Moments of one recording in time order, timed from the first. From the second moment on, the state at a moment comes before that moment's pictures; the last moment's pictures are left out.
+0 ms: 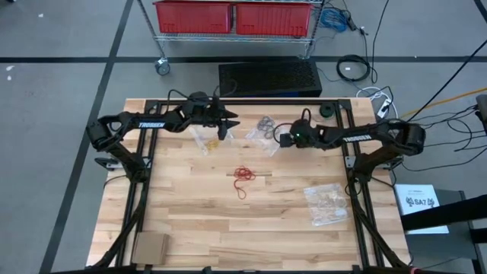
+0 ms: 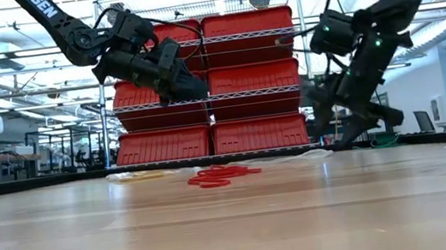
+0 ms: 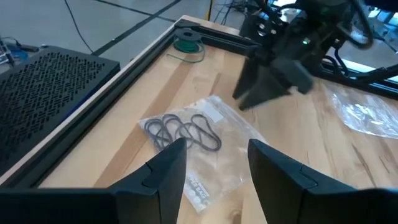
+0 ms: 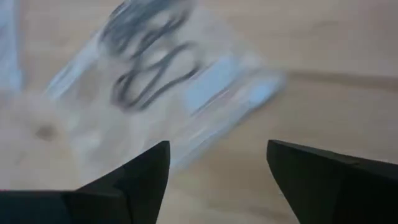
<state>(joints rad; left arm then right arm) 0.60 1.54 0.79 0.39 0.41 -0.02 -0.42 1.43 0.54 -0.04 0.22 1.00</state>
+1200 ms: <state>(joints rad) 0.60 1.54 0.79 0.38 0.48 -0.02 -0.42 1.38 0.64 0.19 0.10 0.49</state>
